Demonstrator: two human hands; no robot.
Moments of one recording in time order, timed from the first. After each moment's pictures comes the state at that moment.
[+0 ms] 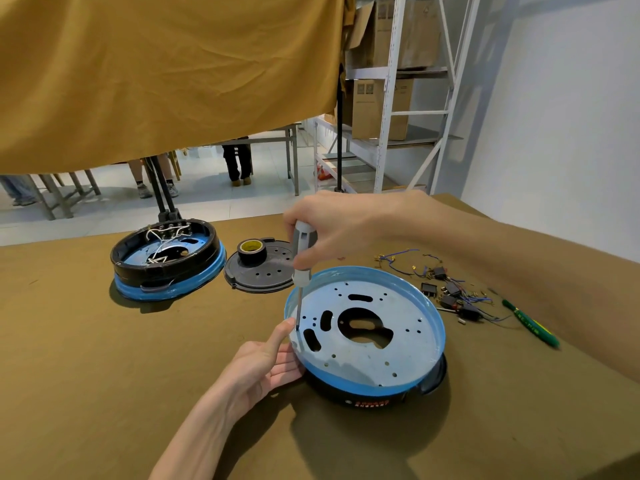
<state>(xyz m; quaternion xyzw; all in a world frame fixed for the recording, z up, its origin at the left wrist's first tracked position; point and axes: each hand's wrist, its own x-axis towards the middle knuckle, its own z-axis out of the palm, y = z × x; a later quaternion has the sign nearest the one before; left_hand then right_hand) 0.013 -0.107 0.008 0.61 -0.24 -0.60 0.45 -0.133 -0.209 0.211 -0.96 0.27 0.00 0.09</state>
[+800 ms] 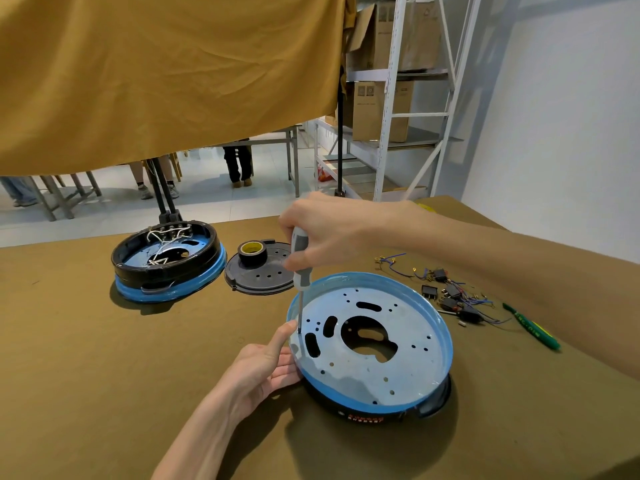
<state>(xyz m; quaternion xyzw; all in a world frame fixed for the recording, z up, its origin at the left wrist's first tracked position) 0.015 -0.111 0.000 0.61 -0.24 -0.61 0.45 -0.125 -0.210 0.201 -0.96 0.26 -0.04 0.03</state>
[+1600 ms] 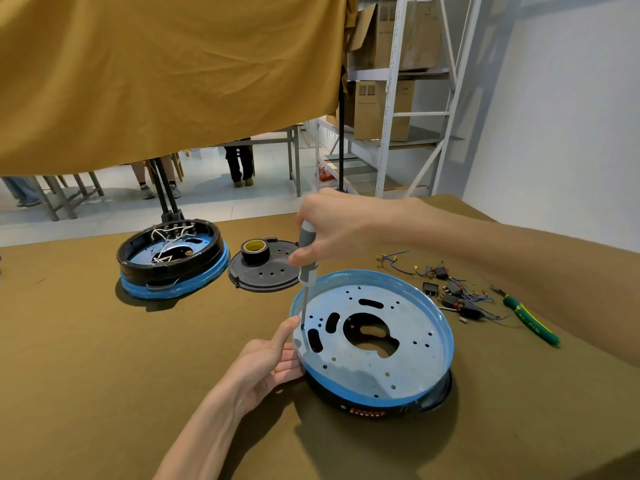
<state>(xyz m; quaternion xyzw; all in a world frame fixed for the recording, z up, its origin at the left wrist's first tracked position) 0.017 -0.110 -0.002 0.60 -0.25 -0.61 0.45 -0.131 -0.200 0.207 -0.95 0.32 -0.03 0.05</state>
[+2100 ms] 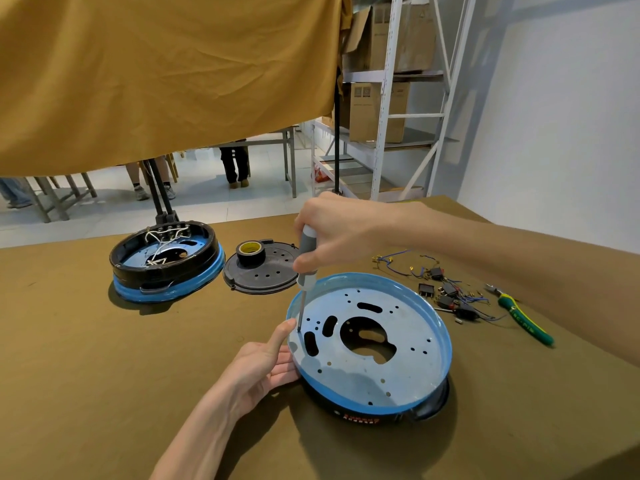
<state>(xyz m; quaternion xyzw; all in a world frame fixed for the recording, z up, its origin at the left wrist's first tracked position) 0.019 -0.113 -0.005 0.60 -0.26 -0.61 0.45 -0.140 -0.197 0.207 -0.95 0.30 -0.03 0.04</state>
